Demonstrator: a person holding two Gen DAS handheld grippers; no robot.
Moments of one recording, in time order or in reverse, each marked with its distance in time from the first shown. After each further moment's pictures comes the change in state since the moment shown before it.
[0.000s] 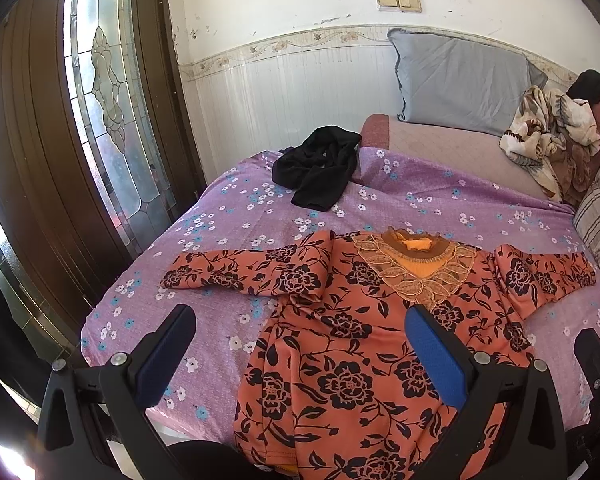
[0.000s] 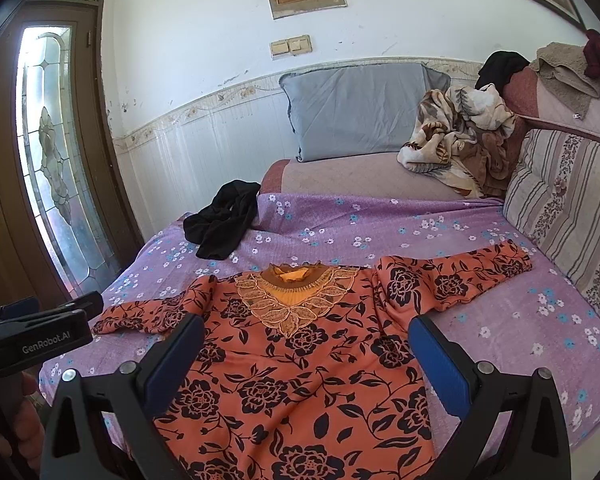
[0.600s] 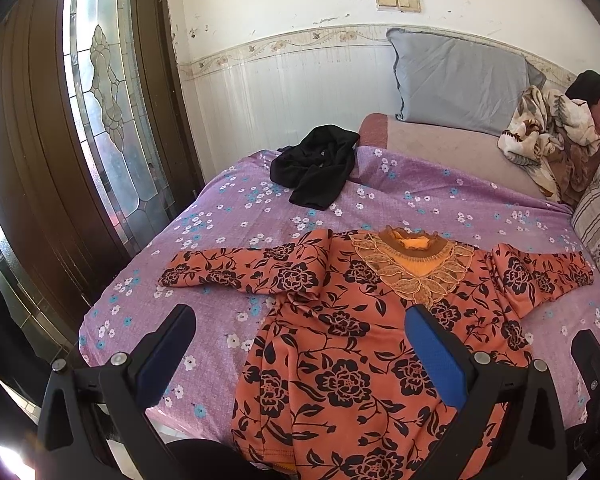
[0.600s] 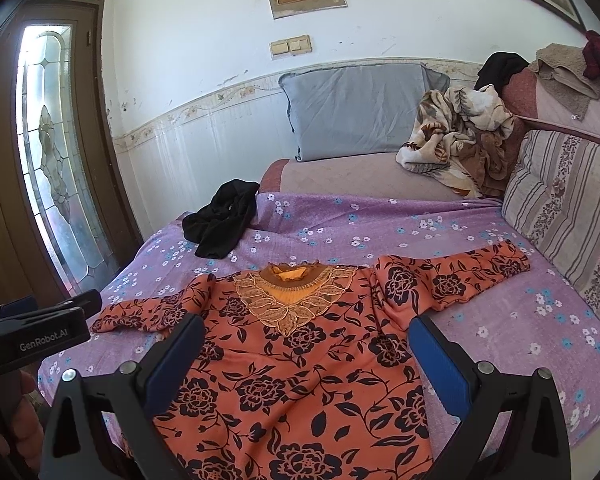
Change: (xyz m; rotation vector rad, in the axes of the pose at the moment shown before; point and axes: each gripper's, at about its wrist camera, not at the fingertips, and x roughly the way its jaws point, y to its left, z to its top) left arm -0.005 -0.001 -0.001 0.006 0.002 -0.005; right arm -0.002 -0.001 -0.002 -0.007 0.005 -0.003
